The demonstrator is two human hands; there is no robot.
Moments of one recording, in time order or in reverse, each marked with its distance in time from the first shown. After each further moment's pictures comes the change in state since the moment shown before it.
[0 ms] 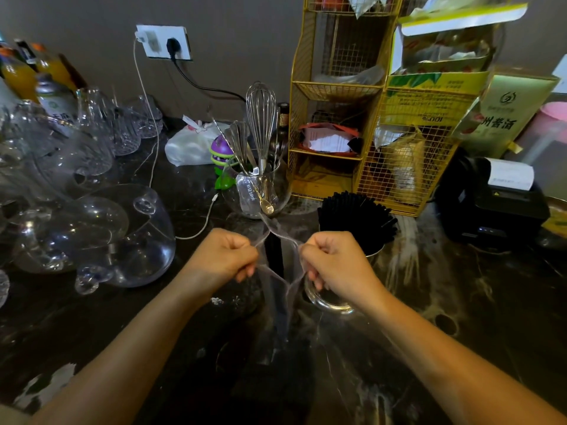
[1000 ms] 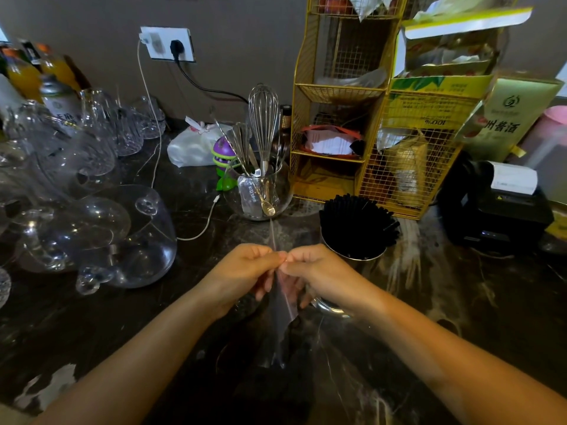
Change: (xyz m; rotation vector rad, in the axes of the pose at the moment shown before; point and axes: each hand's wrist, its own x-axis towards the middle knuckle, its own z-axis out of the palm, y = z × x) left_hand 0.001 -0.002 0.021 -0.163 -0.171 -0.092; right_hand 0.006 0.000 0.009 0.050 -0.381 0.191
